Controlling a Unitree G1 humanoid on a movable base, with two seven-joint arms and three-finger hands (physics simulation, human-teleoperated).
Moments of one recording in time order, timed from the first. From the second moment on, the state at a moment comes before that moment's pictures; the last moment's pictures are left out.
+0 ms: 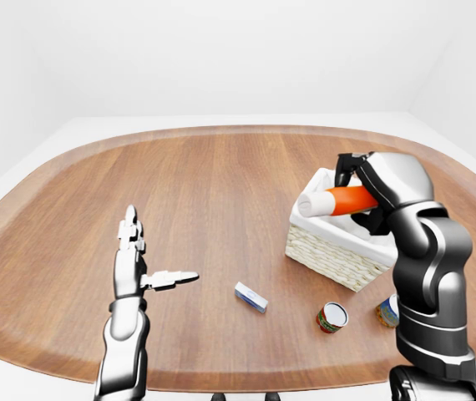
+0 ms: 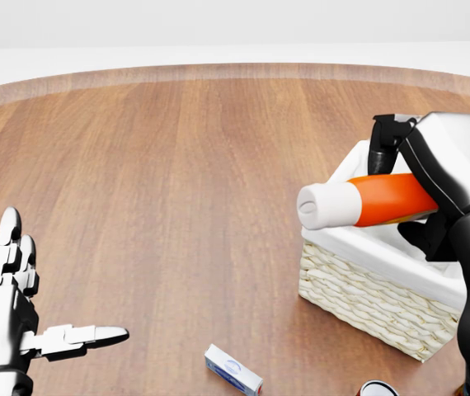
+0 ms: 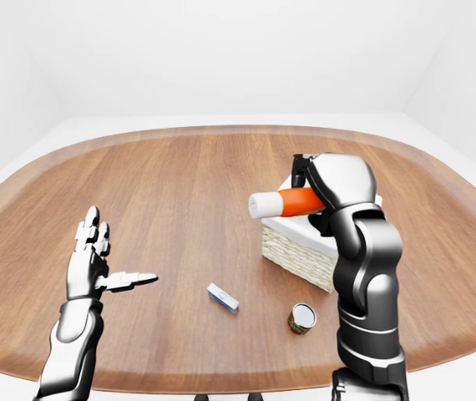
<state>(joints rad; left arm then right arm) 0.05 0.06 0.17 -0.07 0.04 -0.09 0.01 -0.40 -0.30 -0.18 -0.38 -1.14 0.09 0.57</state>
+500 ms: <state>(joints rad) 0.04 0.06 0.16 -0.05 0.04 -0.09 0.01 -0.47 -0.35 -0.19 -0.32 -1.21 0.09 0.63</state>
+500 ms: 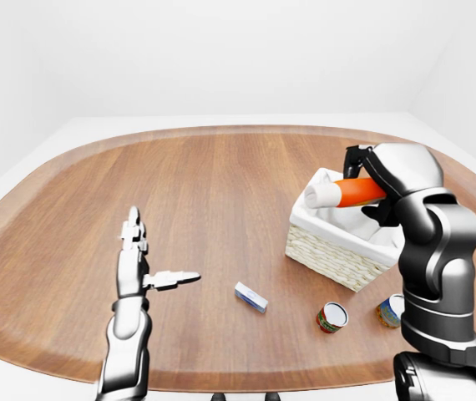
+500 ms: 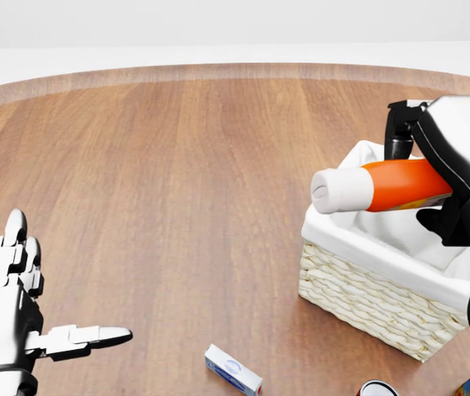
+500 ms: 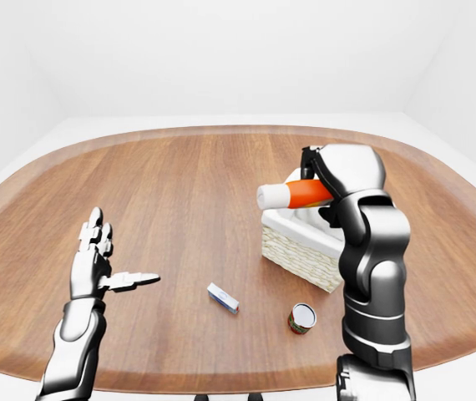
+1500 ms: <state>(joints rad) 0.08 0.04 0.14 -0.10 0.04 -0.09 0.00 -0.58 -0.44 -0.19 0.06 -1.13 0.09 0.45</state>
